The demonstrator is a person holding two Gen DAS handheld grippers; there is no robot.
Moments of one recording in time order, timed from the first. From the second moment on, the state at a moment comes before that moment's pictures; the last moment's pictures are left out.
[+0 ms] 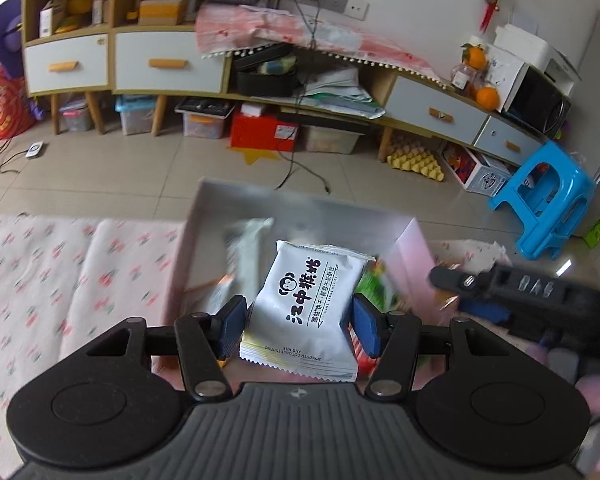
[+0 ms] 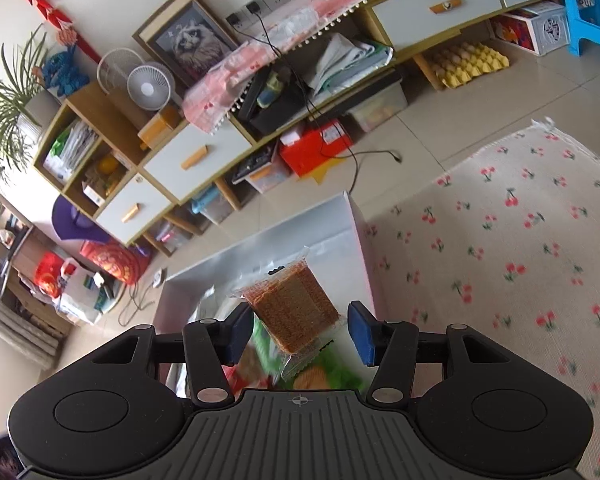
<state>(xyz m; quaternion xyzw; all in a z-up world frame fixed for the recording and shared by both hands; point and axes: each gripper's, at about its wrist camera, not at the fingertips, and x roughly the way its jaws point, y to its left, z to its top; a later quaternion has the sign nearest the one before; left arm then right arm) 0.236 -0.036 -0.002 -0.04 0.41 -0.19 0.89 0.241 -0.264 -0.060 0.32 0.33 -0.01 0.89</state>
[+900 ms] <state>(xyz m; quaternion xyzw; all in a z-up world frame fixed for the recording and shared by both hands) 0.288 -0.080 -0.031 -0.10 0.43 -0.19 0.88 0.270 -0.302 -0.079 0.40 0.31 0.03 0.86</state>
